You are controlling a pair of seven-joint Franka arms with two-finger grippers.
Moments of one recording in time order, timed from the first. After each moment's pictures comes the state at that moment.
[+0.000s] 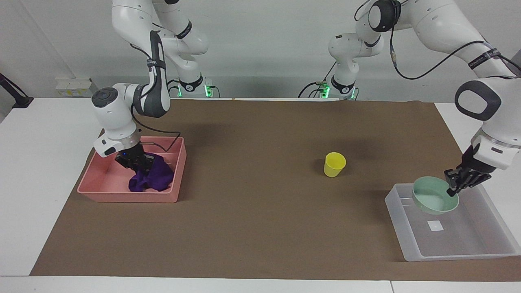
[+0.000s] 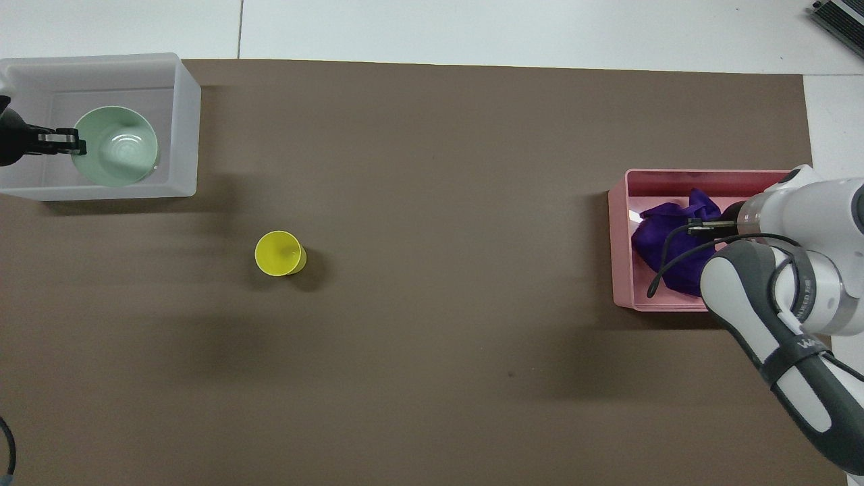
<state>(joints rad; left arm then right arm) 0.05 0.48 0.13 -1.34 -0.20 2.07 0.21 -0.06 0.16 -0.07 -2.13 -0.01 2.44 -0.07</state>
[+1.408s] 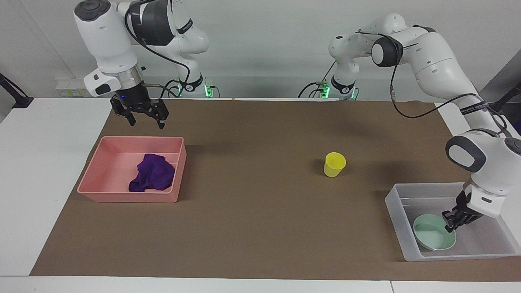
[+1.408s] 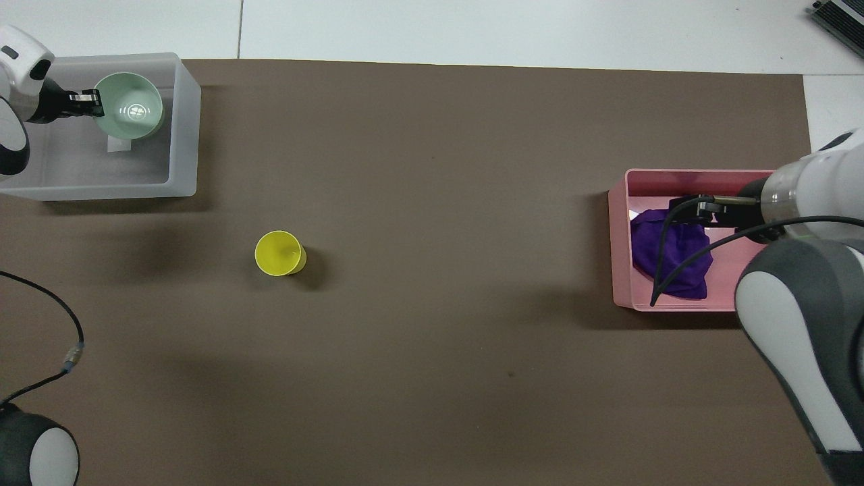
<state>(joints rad) 0.08 0.76 0.13 -1.23 -0.24 2.25 0.21 0.08 -0.07 -0.06 -1.74 -0.01 1.73 0.18</state>
